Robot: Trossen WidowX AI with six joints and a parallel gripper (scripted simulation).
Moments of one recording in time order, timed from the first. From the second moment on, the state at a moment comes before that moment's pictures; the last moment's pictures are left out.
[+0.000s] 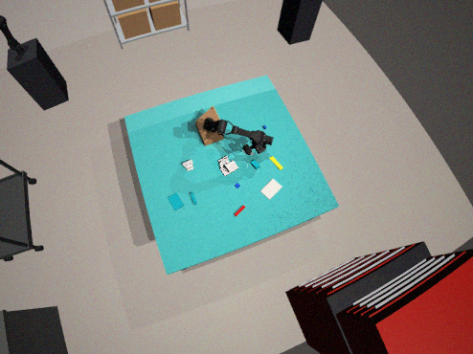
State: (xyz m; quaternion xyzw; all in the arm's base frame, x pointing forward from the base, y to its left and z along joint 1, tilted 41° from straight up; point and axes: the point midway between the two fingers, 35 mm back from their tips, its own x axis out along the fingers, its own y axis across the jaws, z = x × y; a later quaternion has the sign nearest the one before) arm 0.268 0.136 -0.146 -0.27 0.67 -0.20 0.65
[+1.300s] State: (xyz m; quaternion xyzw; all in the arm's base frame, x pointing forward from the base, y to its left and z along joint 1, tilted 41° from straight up) arm 0.267 0.090 -0.111 -0.25 0.67 -0.23 0.66
